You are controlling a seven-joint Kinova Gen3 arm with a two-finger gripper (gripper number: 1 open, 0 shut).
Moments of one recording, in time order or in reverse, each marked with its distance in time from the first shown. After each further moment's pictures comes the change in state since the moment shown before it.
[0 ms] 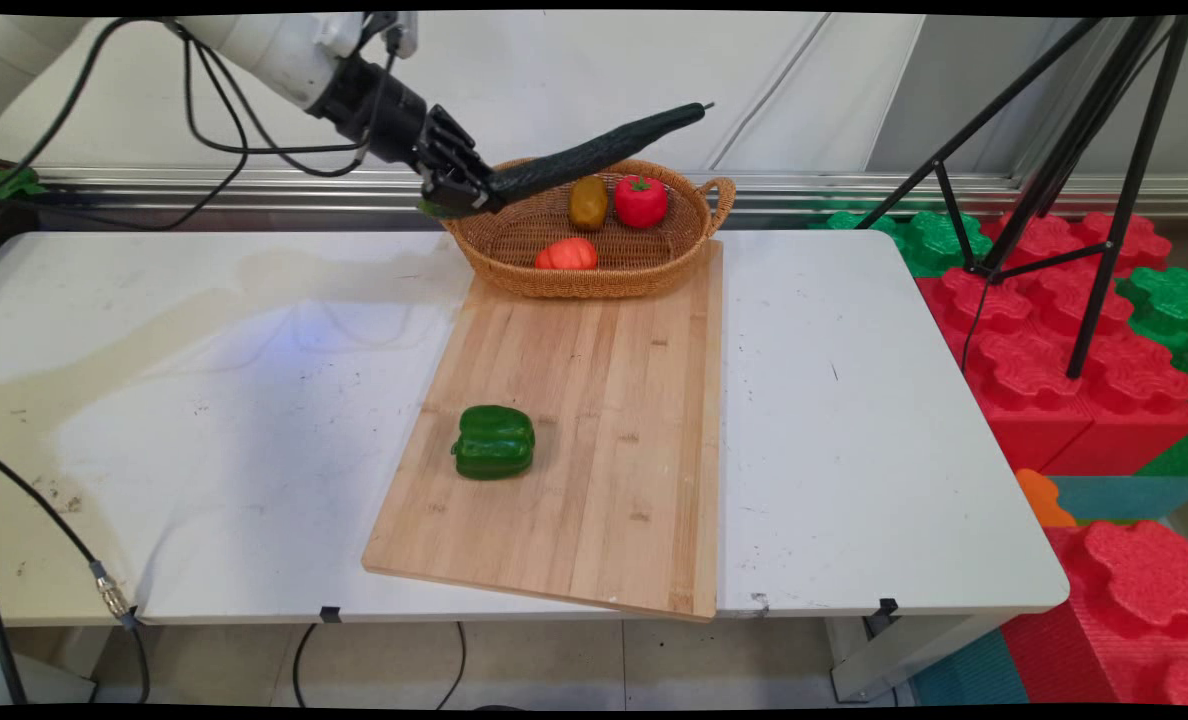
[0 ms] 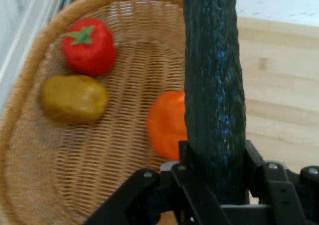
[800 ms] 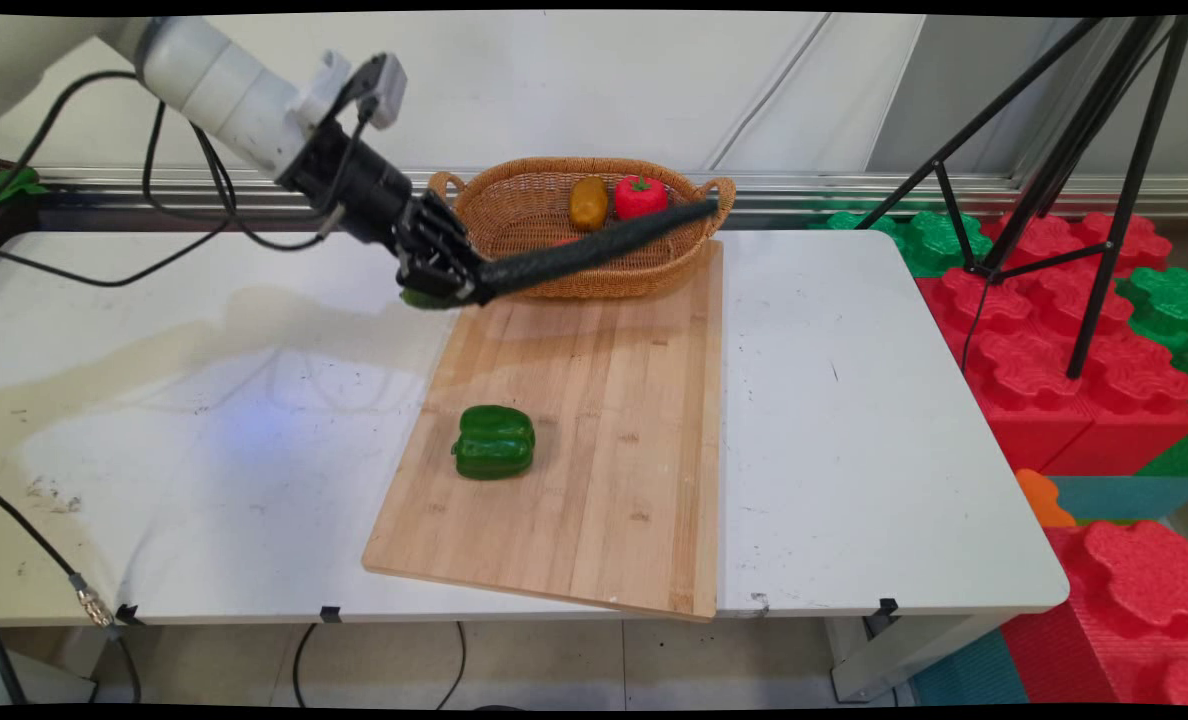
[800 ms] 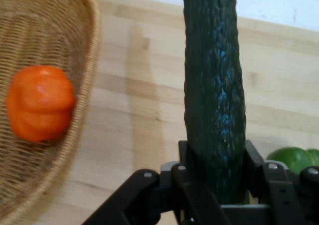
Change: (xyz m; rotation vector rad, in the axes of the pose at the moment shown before) arm -0.015 0.079 0.003 -0.171 -0.031 -0.057
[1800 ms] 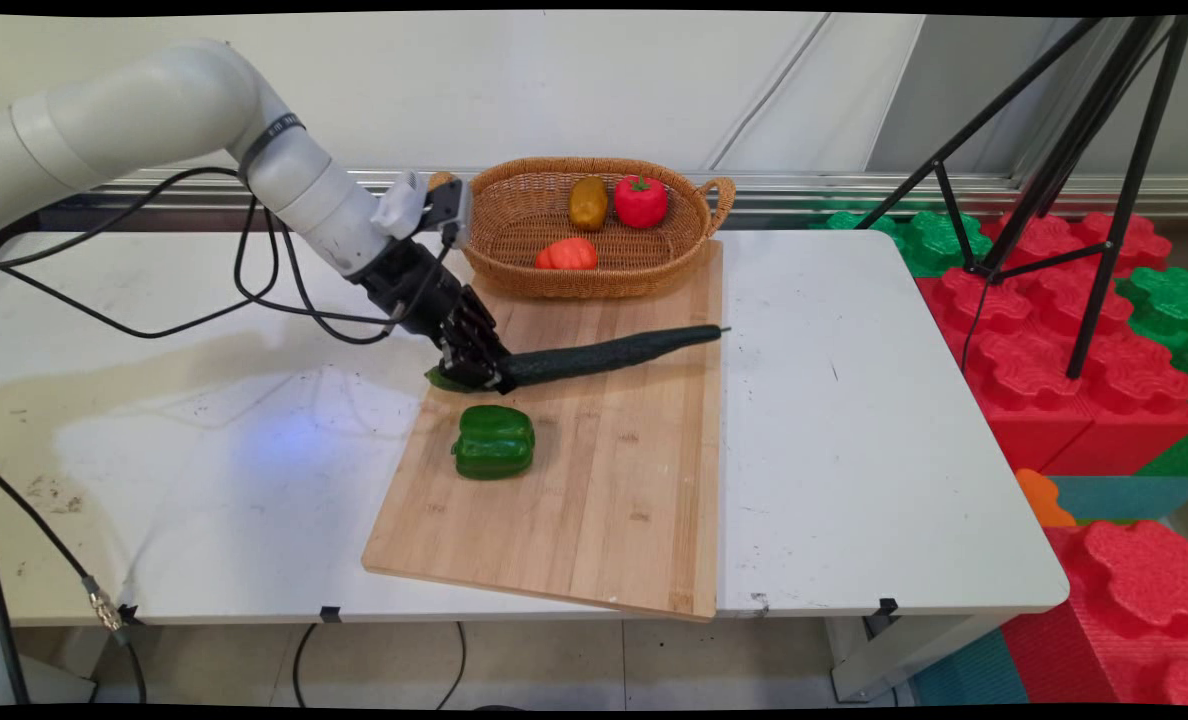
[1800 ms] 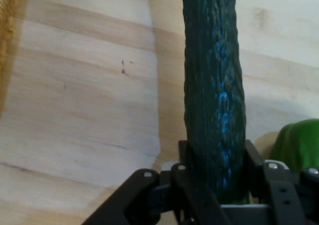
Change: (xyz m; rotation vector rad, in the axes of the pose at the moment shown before) arm -0.023 0.012 0.095 -0.048 -0.144 -0.042
